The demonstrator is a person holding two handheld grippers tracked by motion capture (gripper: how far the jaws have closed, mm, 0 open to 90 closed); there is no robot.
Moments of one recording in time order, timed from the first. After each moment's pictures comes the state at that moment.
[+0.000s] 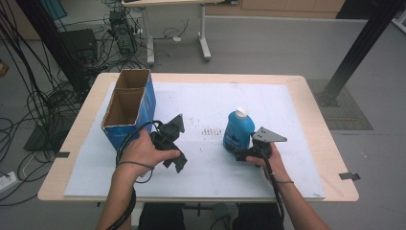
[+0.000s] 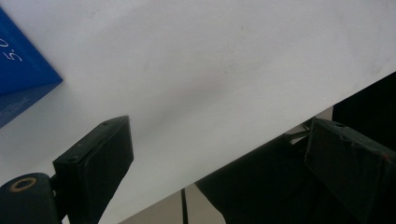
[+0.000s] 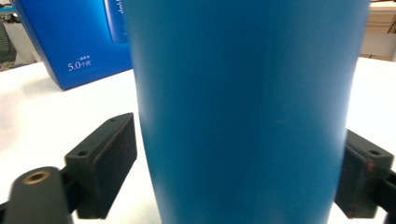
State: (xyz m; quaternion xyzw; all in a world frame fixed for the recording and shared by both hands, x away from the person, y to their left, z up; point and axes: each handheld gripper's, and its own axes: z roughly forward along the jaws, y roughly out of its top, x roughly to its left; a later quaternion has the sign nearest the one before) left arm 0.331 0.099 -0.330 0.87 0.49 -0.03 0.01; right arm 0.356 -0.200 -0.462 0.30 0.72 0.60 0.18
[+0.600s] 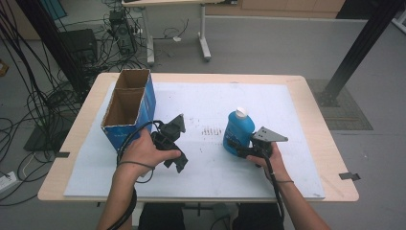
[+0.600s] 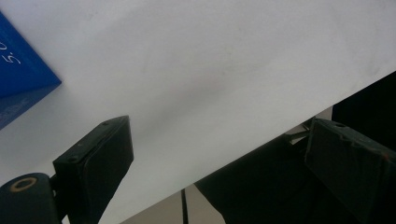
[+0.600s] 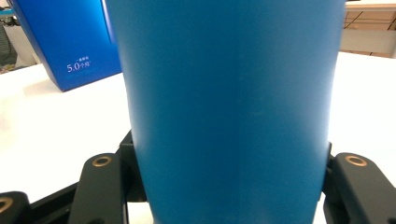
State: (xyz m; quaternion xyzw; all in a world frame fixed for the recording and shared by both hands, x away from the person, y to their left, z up) left arm 0.331 0.097 -0.330 0.87 0.49 -0.03 0.01; right arm 0.357 -0.202 -0.462 0.31 0.72 0.60 0.18
